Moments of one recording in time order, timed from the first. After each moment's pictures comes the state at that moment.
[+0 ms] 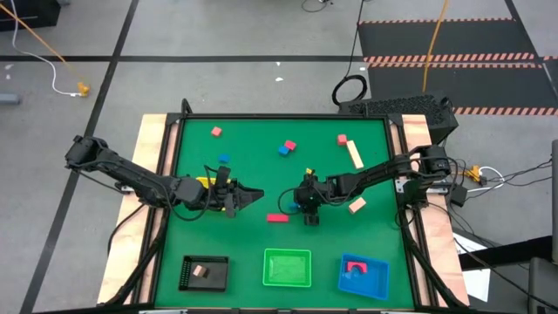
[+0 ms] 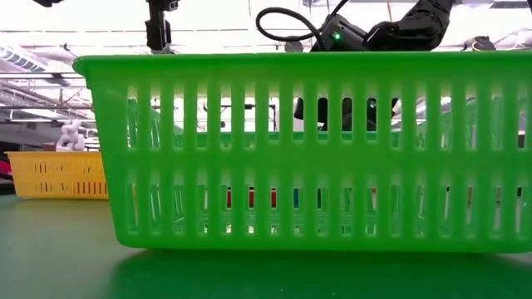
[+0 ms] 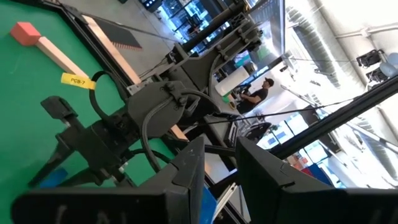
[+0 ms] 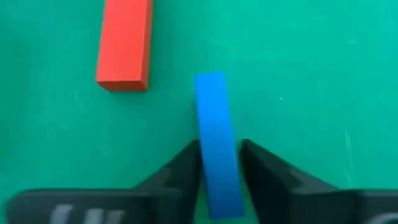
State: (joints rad) left arm -0.32 1.20 0.63 0.59 -0.42 -0.91; right arm 0.05 1.77 0.84 -0.03 0.03 0.07
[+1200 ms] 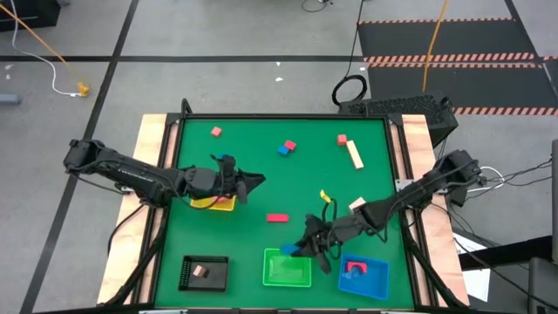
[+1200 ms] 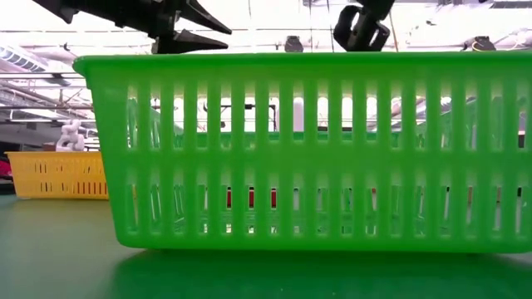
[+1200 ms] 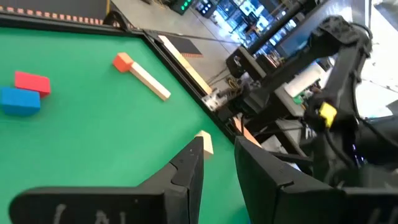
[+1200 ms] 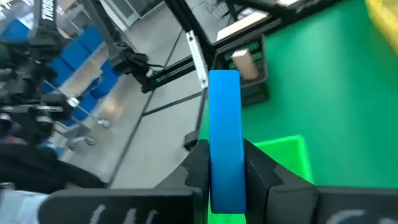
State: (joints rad) left arm -0.16 1.20 0.63 0.38 -0.42 -0.83; right arm 0.46 1.56 0.82 0.45 0.05 0.68
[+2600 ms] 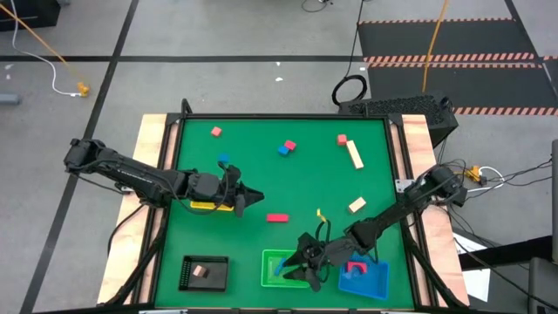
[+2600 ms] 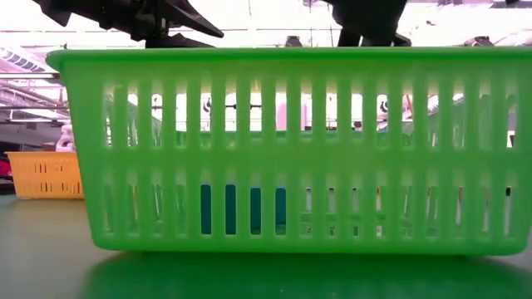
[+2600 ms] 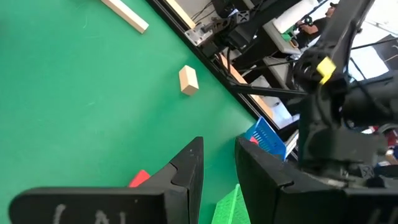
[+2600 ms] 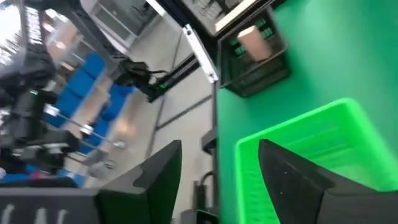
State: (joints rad) left arm -0.20 1.20 0.63 0.26 -0.22 -0.87; right arm 0.54 1.75 0.92 0.55 0.17 0.87
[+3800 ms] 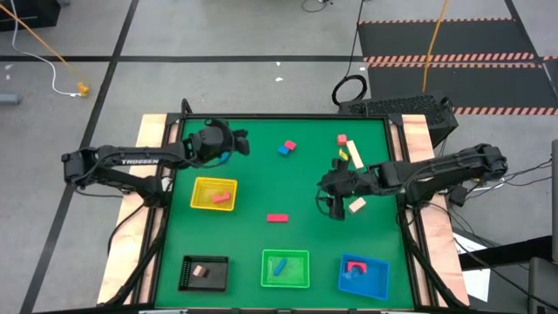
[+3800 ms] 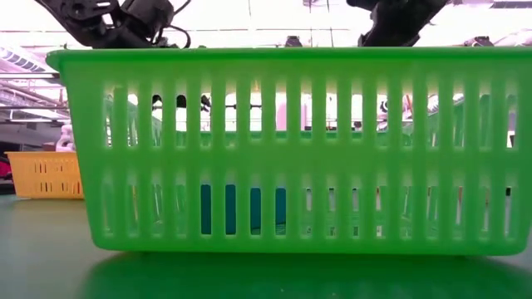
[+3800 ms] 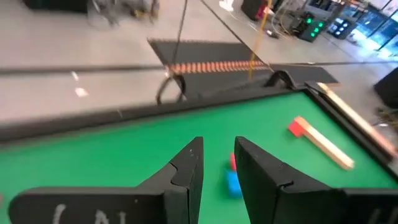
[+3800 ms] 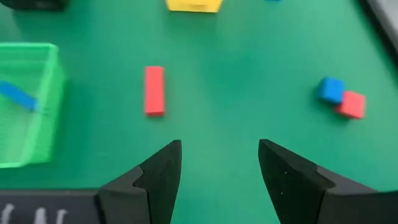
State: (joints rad) left arm 0.36 1.20 0.63 0.17 -0.42 -0.58; right arm 0.11 1.22 0.91 -0.50 0.18 0.13
